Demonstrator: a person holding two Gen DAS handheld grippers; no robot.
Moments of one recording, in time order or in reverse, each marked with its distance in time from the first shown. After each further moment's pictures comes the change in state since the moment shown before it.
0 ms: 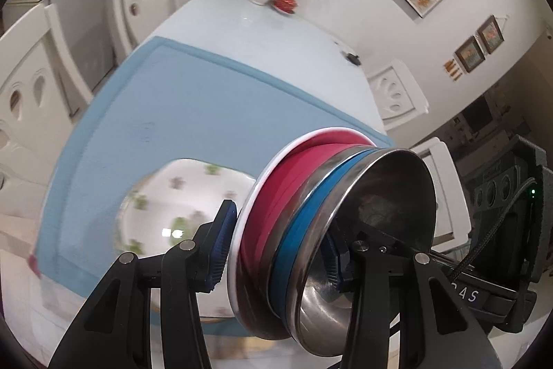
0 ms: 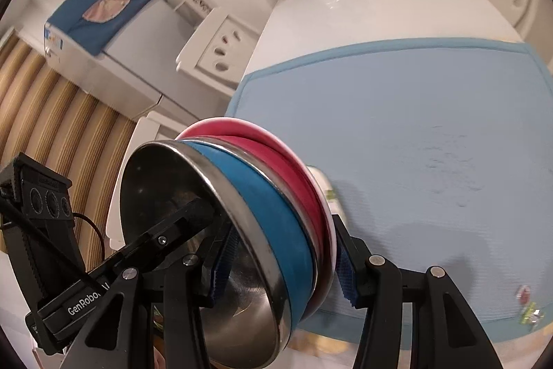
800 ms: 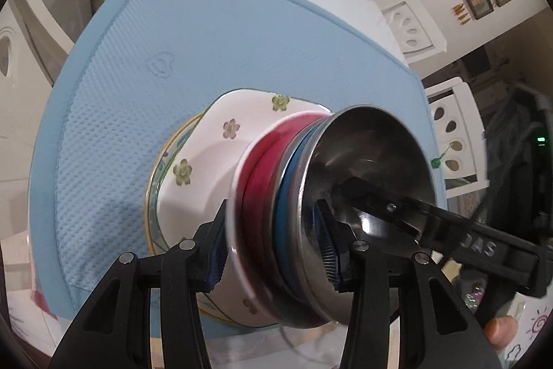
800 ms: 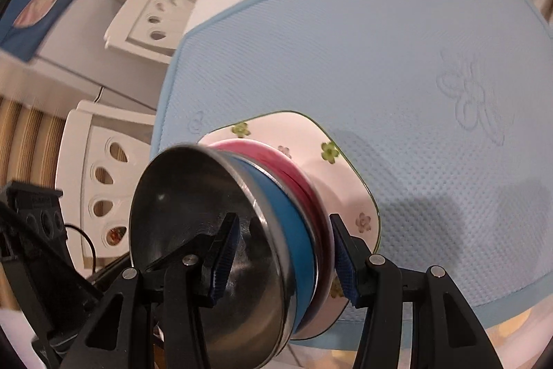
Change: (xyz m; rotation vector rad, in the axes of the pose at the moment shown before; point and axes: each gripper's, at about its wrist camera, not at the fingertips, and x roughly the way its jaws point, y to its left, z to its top) left arm 0.075 0.071 -0.009 0.081 0.287 -0.054; right arm 0.101 -0.012 -0.014 0.207 0.122 -0.160
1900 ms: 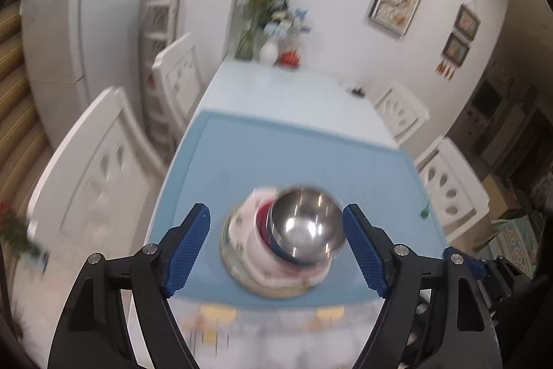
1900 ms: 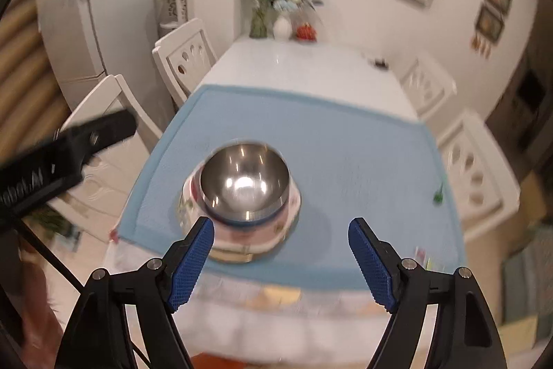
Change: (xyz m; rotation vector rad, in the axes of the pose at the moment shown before) left arm -0.199 -0.075 -0.090 0.105 -0.484 0.238; right arm -0.178 0.104 -0.164 -0.356 -0.395 -0.413
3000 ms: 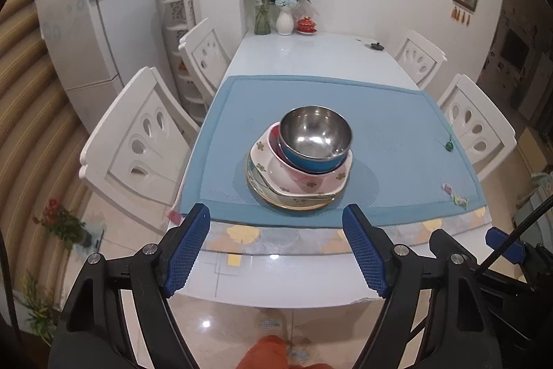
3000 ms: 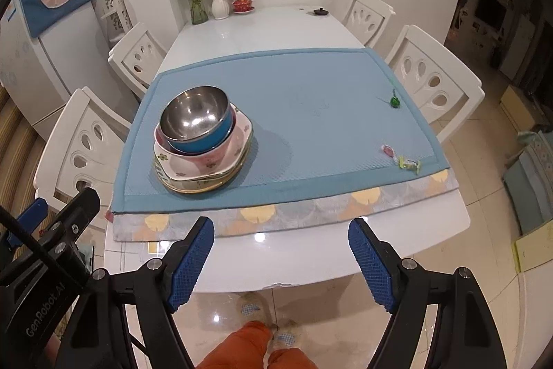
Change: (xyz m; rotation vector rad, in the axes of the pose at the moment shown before) left arm -0.049 -0.049 -0.083 0.124 0.065 0.193; right arm -0.043 -0.036 -0.090 0.261 0.082 -0.064
